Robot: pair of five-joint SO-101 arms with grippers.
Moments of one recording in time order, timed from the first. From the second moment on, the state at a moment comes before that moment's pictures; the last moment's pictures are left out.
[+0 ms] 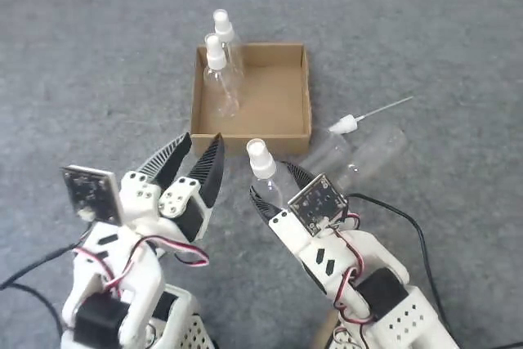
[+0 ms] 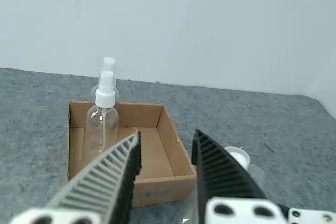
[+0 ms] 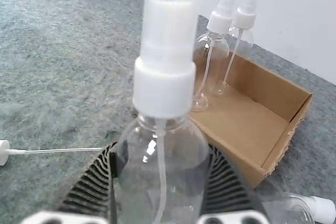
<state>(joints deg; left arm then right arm) 12.3 -95.1 62.1 59.8 20.7 -40.9 -90.5 85.1 35.1 7.7</state>
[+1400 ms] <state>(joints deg) 23.5 -95.1 67.7 58.7 16.4 -46.0 -90.5 86.9 27.6 7.5</state>
